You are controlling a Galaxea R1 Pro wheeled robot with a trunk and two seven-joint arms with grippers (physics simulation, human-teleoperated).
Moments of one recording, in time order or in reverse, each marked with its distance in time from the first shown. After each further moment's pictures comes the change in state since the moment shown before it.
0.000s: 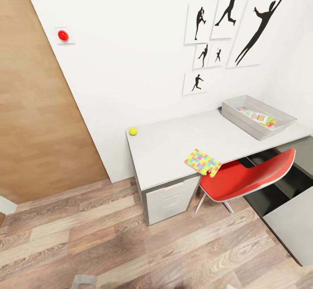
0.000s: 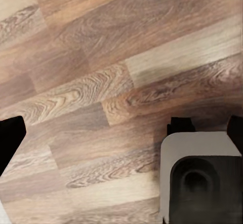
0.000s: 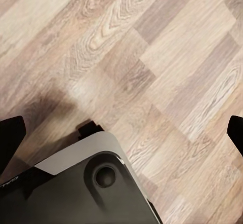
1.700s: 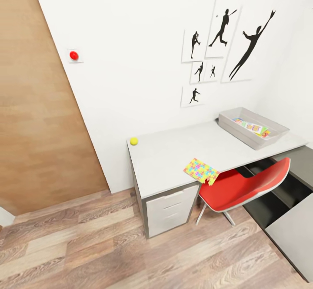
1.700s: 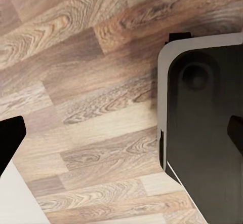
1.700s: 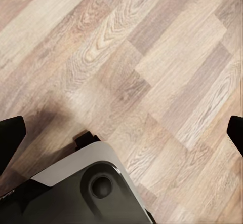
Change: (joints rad) left arm 0.252 -0.005 0.002 0.000 -0.002 -0.004 -0.006; right arm 0.003 0.007 -0.002 0.091 0.000 -0.056 0.000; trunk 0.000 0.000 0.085
